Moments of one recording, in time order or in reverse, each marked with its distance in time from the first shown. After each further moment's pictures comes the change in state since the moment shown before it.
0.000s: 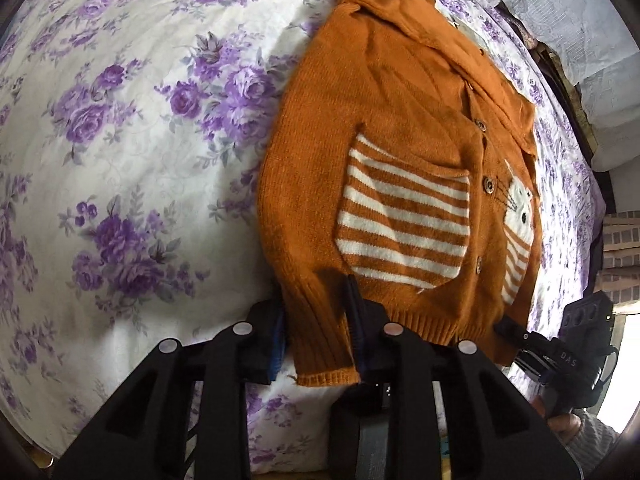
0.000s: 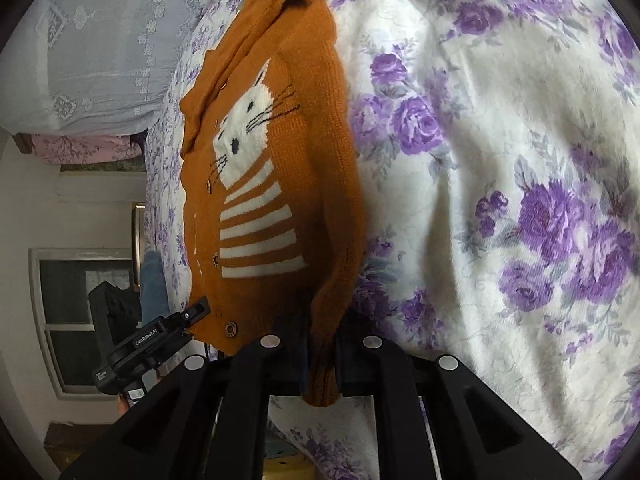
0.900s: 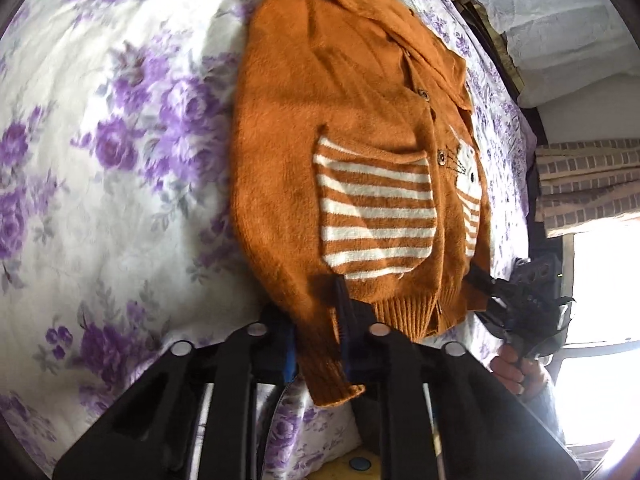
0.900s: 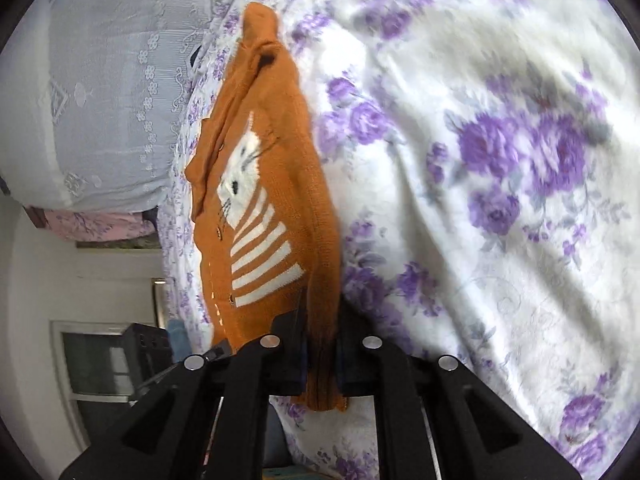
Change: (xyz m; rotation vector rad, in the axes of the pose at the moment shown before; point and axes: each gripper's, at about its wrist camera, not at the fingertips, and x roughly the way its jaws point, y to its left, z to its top) left arm 0.013 0.010 0.031 0.234 0.148 -0.276; right arm -0.012 -0.003 -0.037 0.114 -0.269 0.033
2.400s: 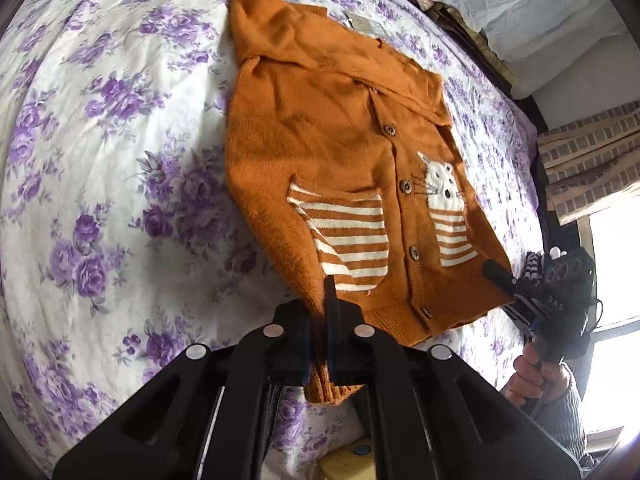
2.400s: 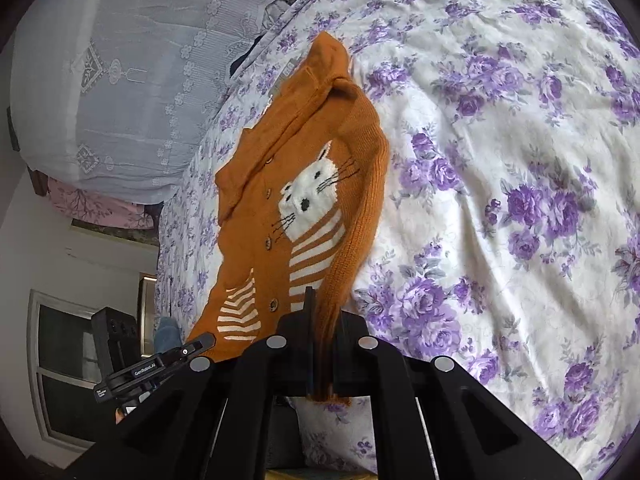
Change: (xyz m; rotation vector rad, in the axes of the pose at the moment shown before) left arm -0.046 -0.022 0.006 0.117 -0.077 0.099; right arm -0.019 0.045 -0.007 -0.123 -0.098 -0.026
